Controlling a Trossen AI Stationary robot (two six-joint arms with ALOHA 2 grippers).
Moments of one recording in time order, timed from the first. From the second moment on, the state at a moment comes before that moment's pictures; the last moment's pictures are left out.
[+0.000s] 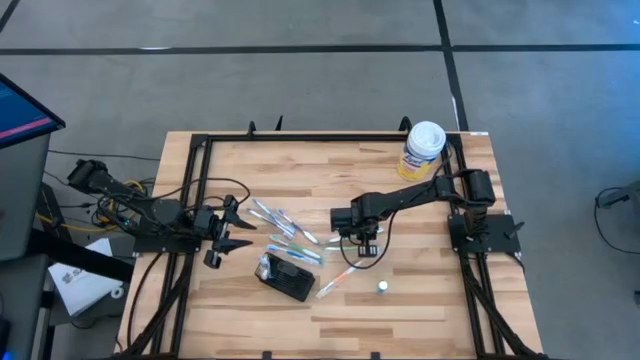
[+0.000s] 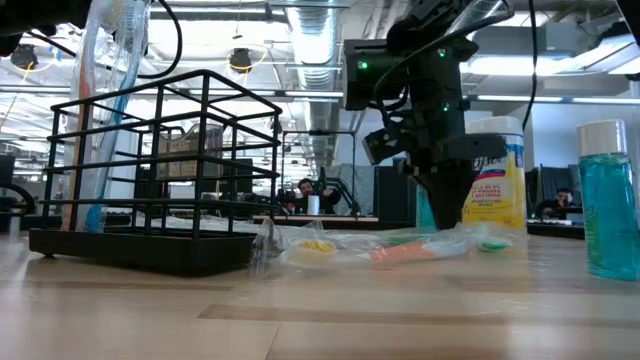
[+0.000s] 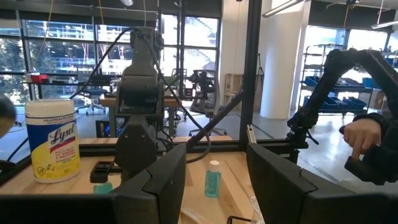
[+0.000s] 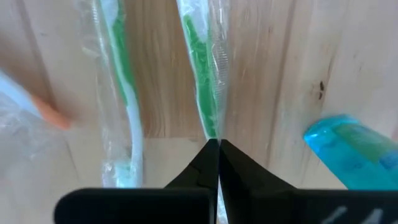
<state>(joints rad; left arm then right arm) -0.43 0.53 0.18 0.52 -0.28 0.00 0.04 1.95 1.29 -0.95 0.05 0.03</state>
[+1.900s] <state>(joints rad) -0.41 0.53 0.18 0.64 -0.31 -0.12 0.33 1.94 1.88 -1.06 1.09 -0.31</state>
